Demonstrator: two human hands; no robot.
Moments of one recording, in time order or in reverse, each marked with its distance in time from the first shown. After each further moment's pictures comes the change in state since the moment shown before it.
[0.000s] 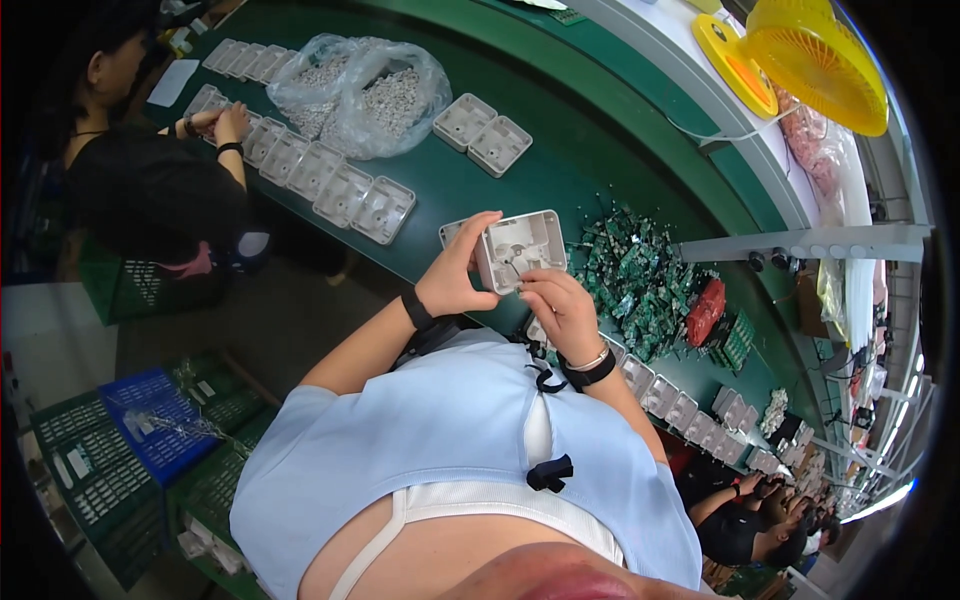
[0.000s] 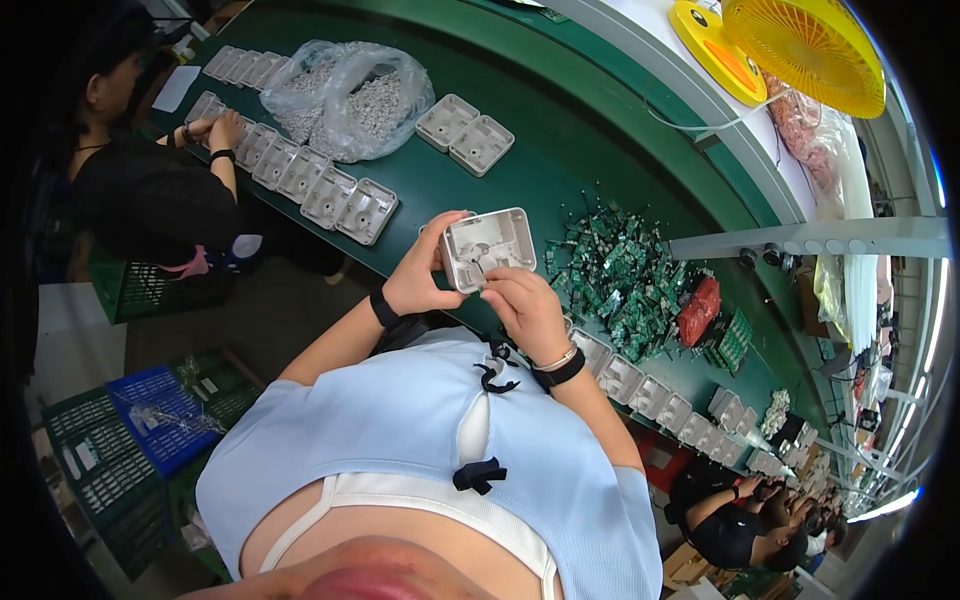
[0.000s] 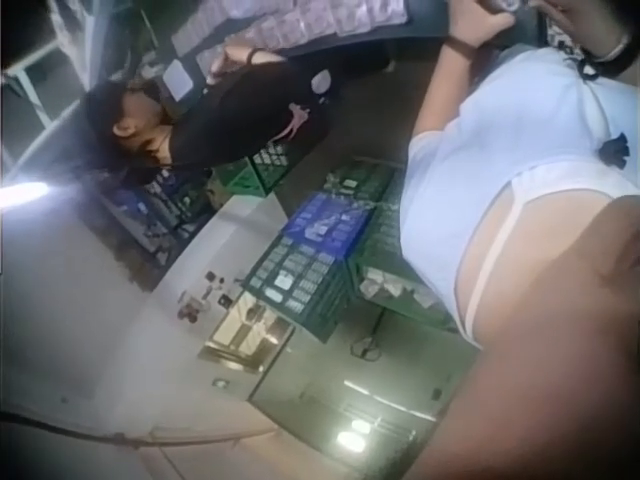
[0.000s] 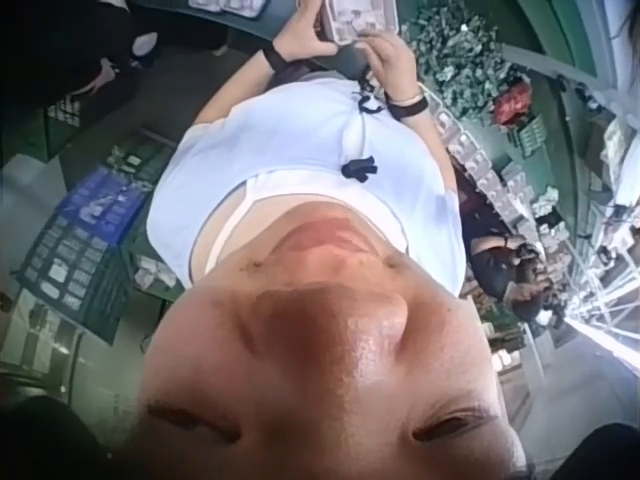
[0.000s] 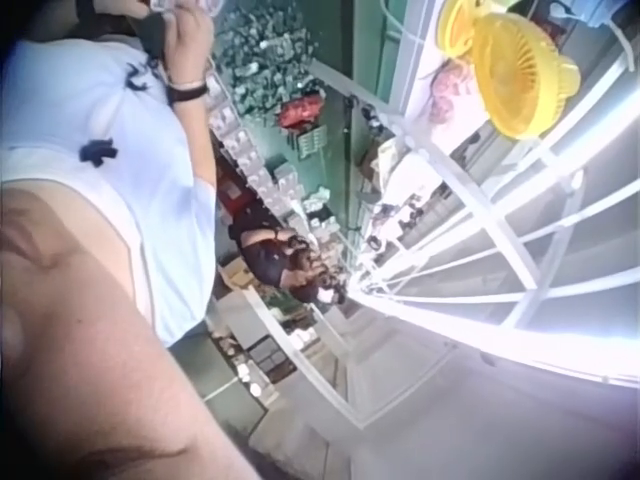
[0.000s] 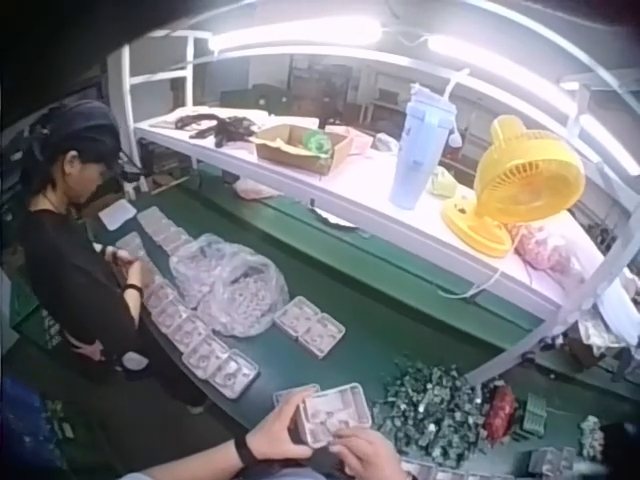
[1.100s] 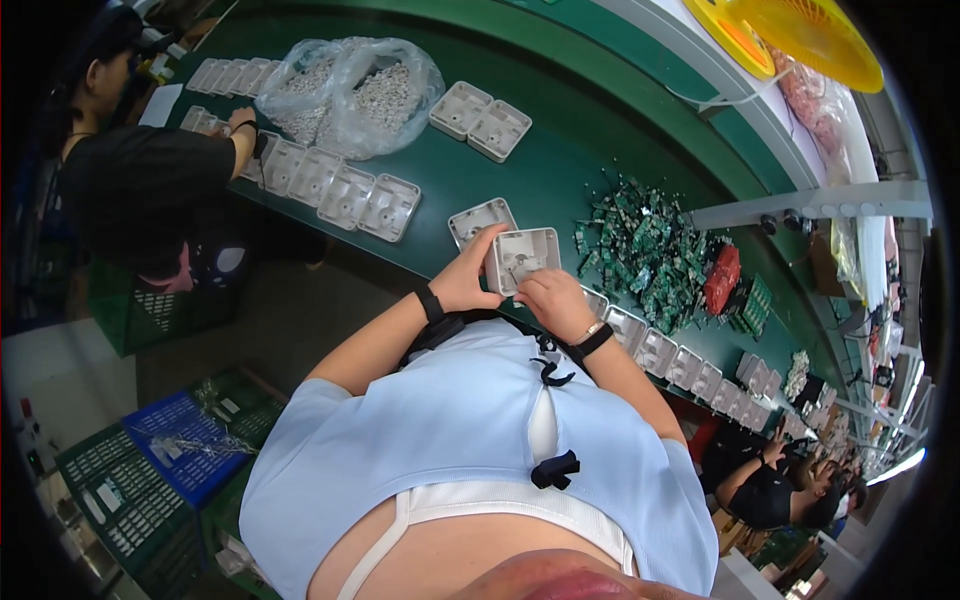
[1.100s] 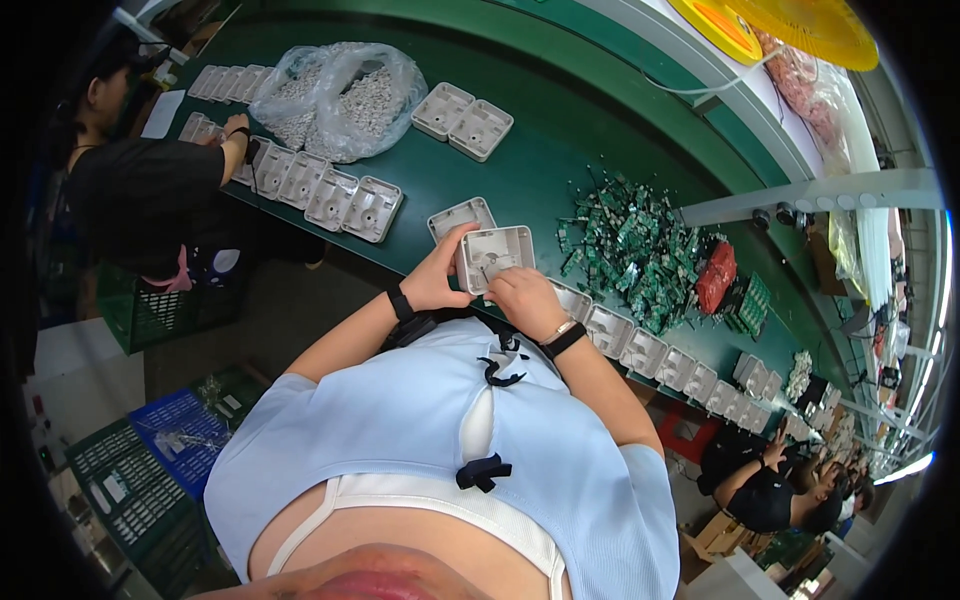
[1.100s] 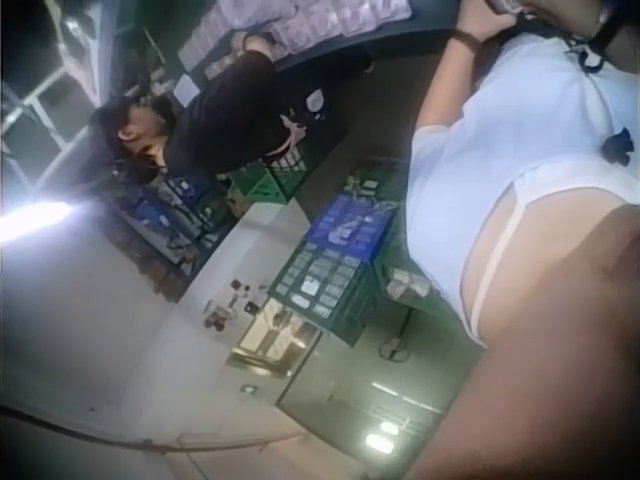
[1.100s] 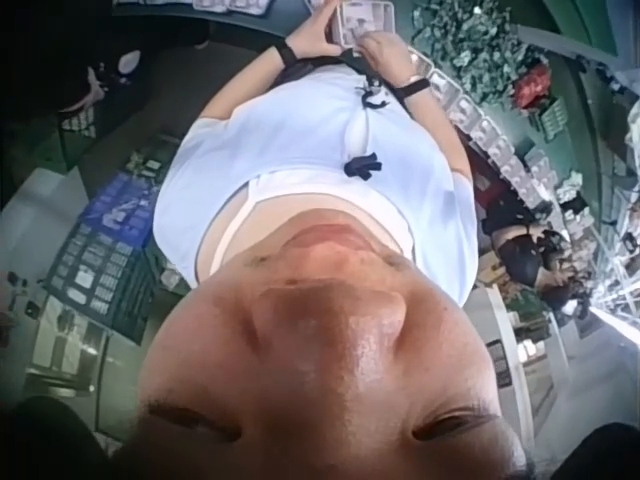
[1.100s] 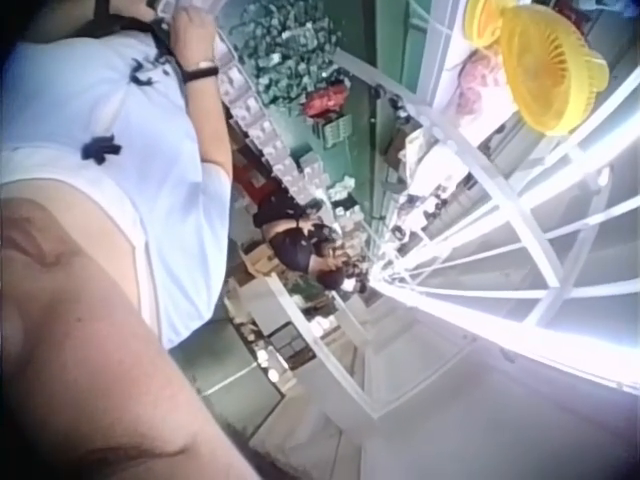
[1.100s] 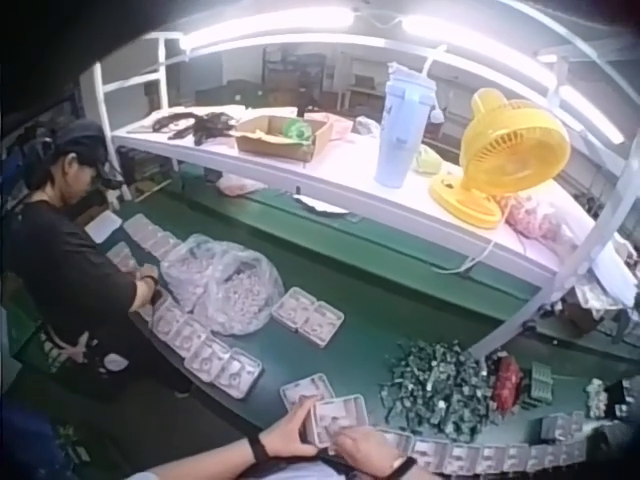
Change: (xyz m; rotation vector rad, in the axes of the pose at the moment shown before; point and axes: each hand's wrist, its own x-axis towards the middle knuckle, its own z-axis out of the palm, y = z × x) left_hand -0.014 -0.063 -0.006 0.019 -0.232 -0.122; right_hand -0.034 0.039 0.055 -0.195 -0.167 -0.059
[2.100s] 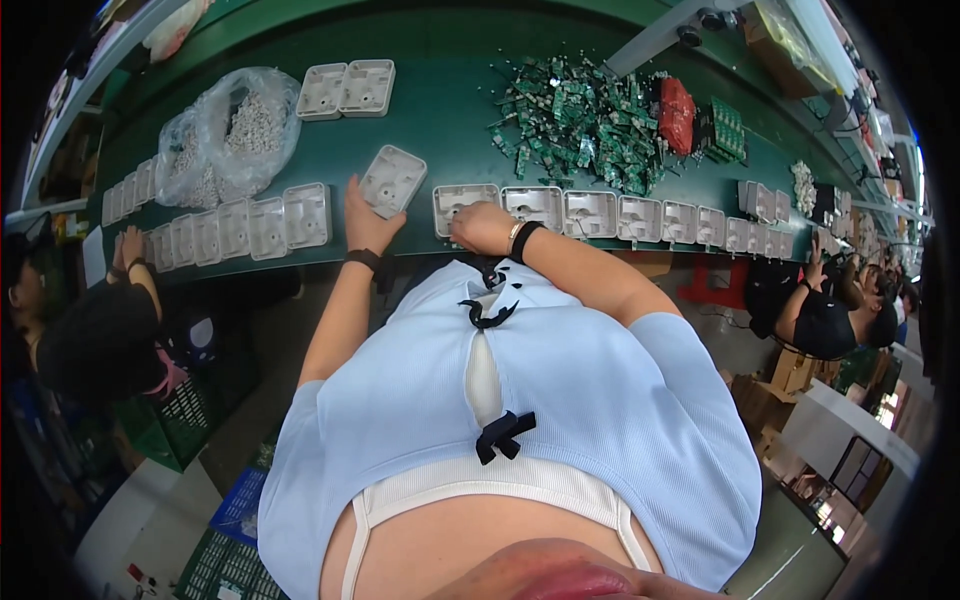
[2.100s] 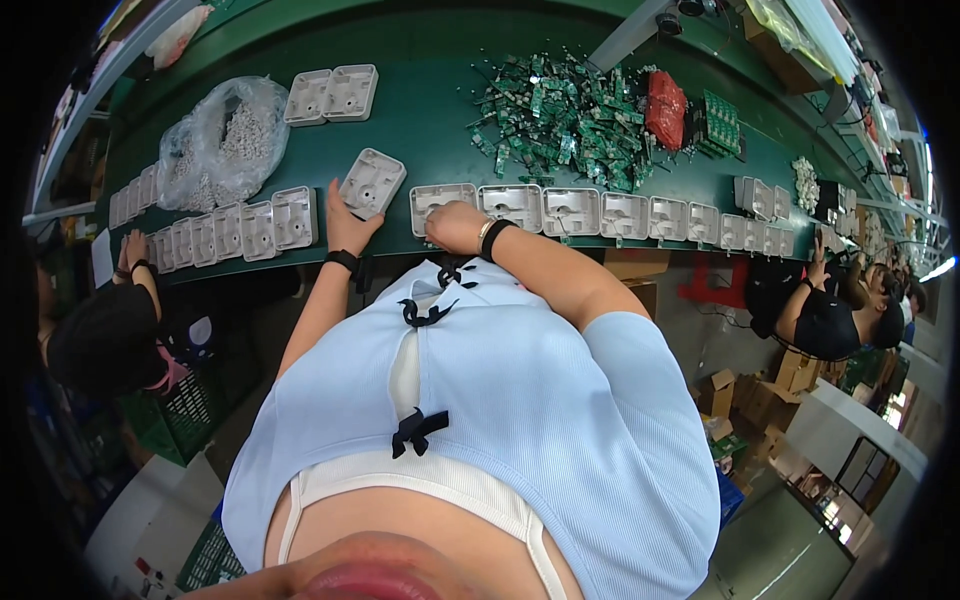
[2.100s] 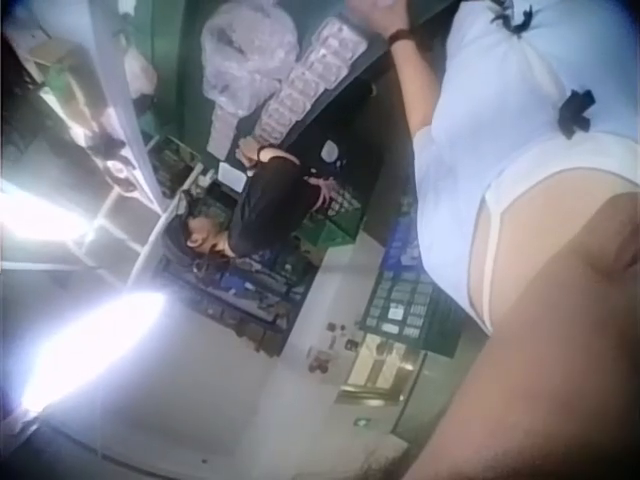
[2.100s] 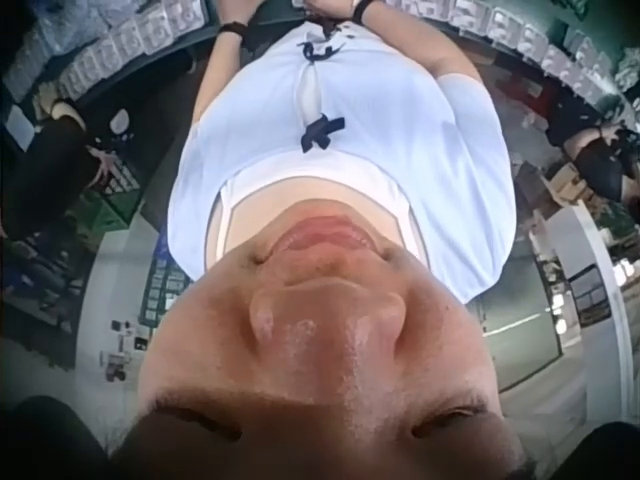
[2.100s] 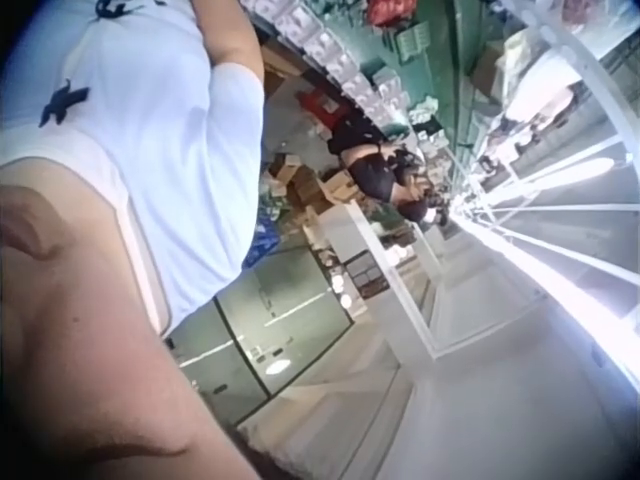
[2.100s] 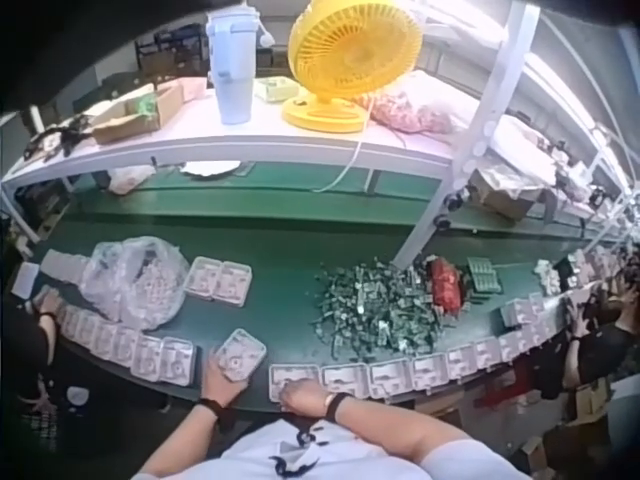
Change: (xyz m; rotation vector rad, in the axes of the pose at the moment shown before) left_hand 0.024 -0.081 -0.032 0.725 0.355 -0.153; right_hand -0.034 0.051 0.092 -0.141 -0.175 0.055
